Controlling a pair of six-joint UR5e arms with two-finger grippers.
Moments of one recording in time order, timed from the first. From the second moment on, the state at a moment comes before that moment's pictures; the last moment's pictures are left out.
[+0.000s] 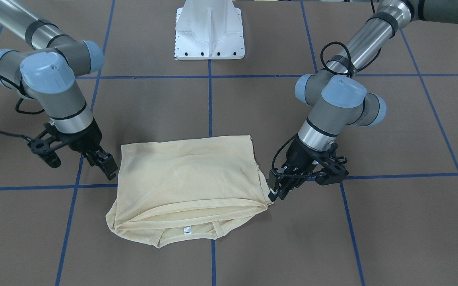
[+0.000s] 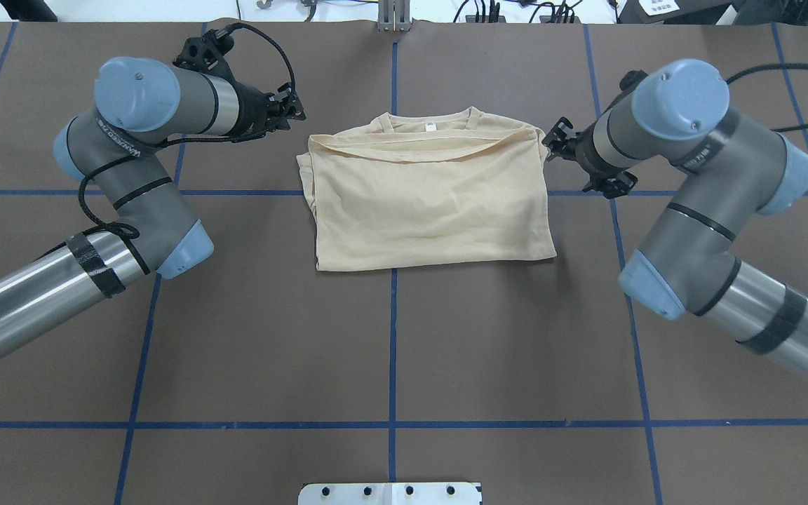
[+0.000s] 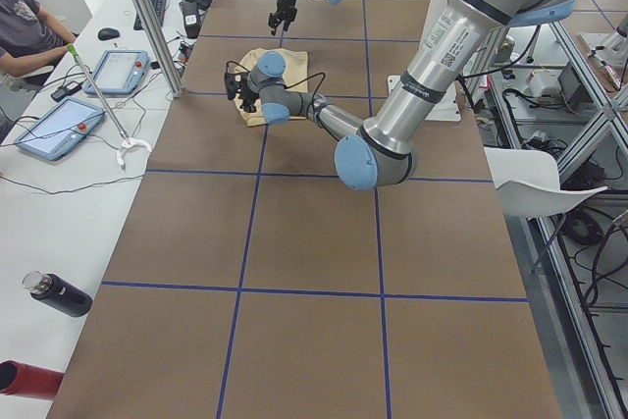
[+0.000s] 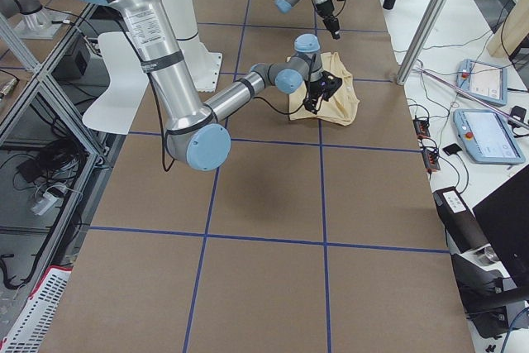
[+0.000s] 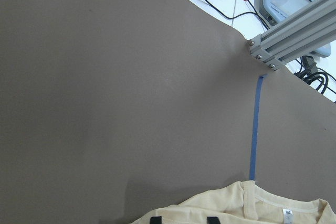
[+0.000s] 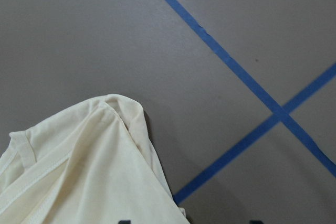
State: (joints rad) left arm -0.79 -2.23 -1.28 -2.46 -1.80 -1.57; right arm 0.77 -1.19 1.71 -1.26 1.84 1.80
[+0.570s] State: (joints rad) left arm -0.79 -2.23 -1.28 -2.46 -1.80 -1.57; right arm 0.59 -1.31 1.72 -1.04 1.65 2.02
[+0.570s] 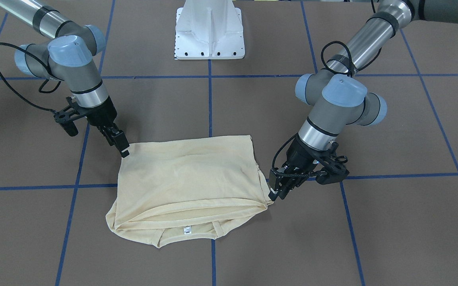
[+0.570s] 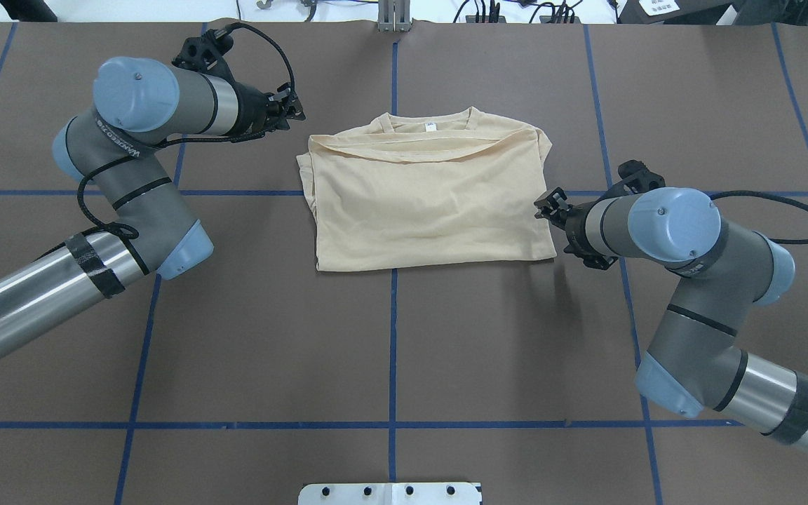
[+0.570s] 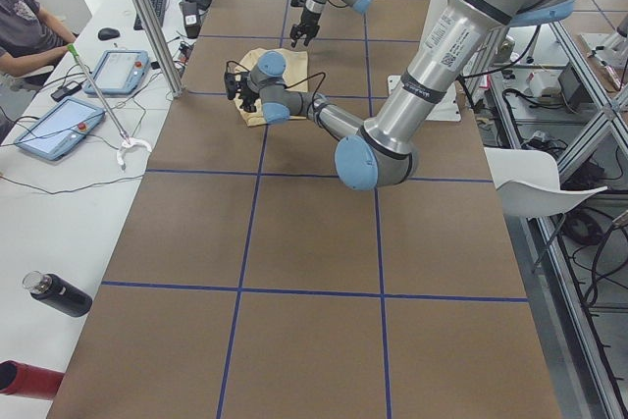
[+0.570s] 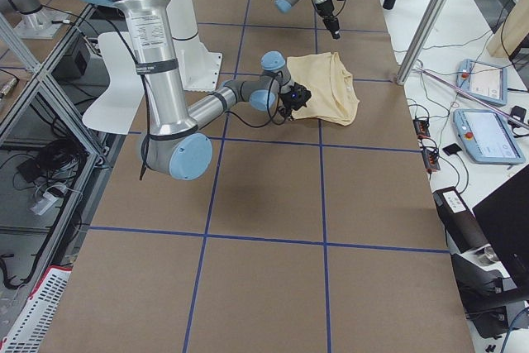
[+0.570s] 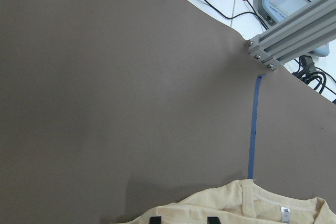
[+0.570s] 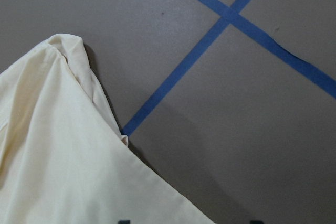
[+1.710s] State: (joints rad) left arm -0.79 -2.23 -1.28 -2.46 -1.80 -1.57; right arm 0.57 -1.32 1.70 -1.03 1.65 2.02
